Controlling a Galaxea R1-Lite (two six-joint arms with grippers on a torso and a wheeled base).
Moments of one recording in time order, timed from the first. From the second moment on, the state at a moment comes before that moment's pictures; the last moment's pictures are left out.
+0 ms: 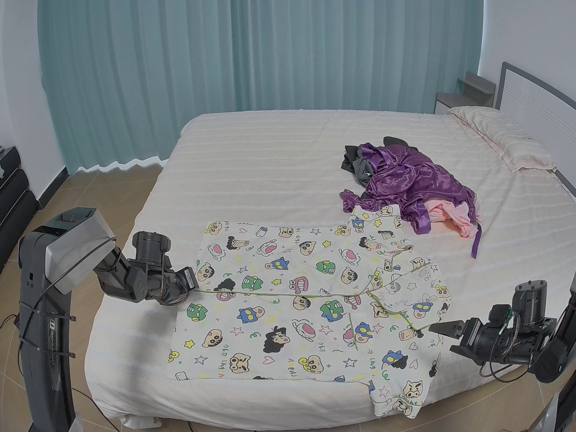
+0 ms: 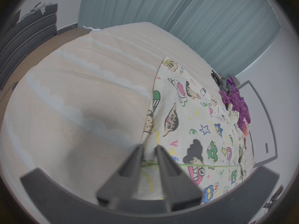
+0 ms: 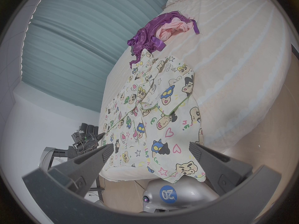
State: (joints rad) left arm -0.07 2.47 -1.18 -0.48 -0.19 -0.51; right arm 0.14 1.90 -0.02 -1.21 0.31 0.77
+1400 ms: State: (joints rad) left arm 0.02 2.17 -0.82 -0.58 -0.29 -0.81; right arm -0.05 2.38 -0.75 -0.96 0.26 0.66
